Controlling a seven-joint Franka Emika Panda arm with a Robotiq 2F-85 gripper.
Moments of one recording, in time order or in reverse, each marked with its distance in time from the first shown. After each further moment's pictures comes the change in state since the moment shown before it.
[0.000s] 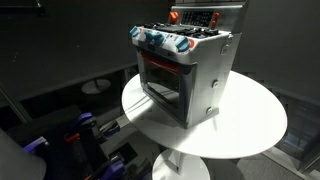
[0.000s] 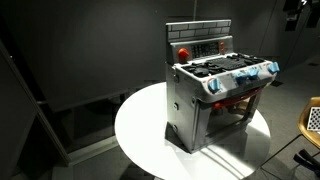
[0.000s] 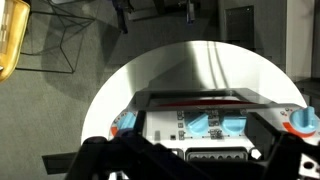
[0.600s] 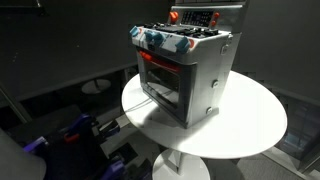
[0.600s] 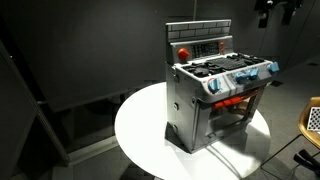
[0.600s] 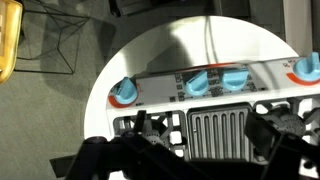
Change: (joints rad) arm 0.000 0.194 -0.022 0.204 0.000 -0.004 0.063
